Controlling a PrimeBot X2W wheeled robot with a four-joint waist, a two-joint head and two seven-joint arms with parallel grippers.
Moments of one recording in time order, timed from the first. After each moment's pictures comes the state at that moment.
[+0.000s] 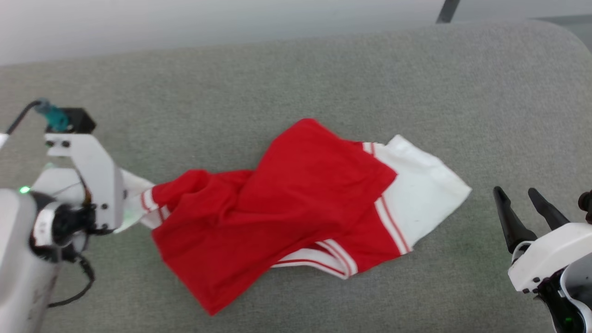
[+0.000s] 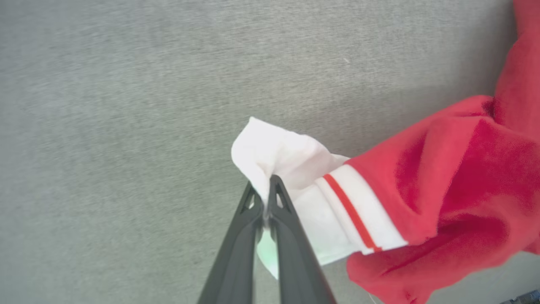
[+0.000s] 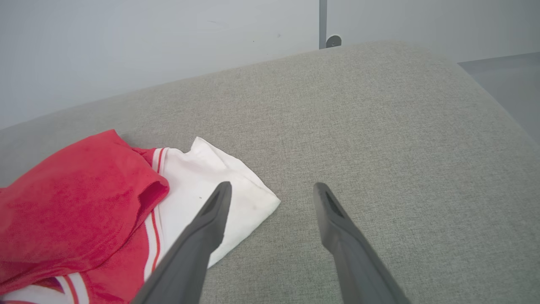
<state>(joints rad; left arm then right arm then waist) -0.60 0.60 -0.25 0.18 -0.69 0.10 1.07 -0.15 -0.08 -0.15 -0.14 0.33 0.13 0.45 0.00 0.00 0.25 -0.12</state>
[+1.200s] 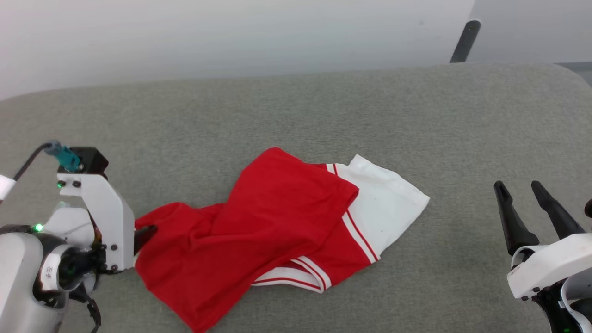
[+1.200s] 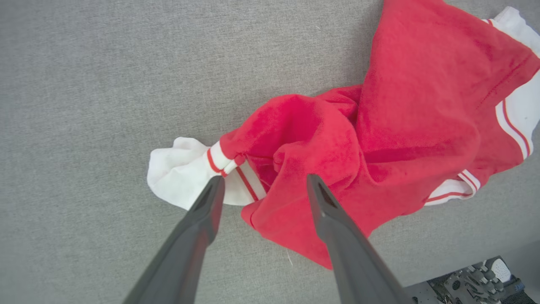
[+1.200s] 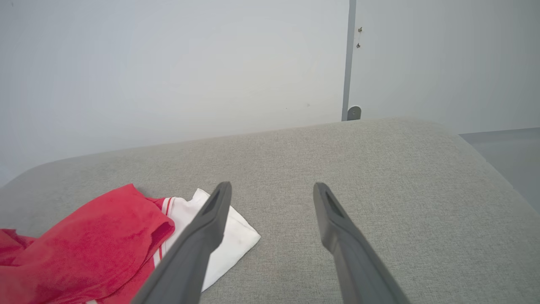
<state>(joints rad) -0.40 0.64 -0.22 -0.01 -0.75 0.13 1.06 -0.10 -0.08 -0.12 -0.22 0.31 0.13 0.36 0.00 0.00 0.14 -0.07</state>
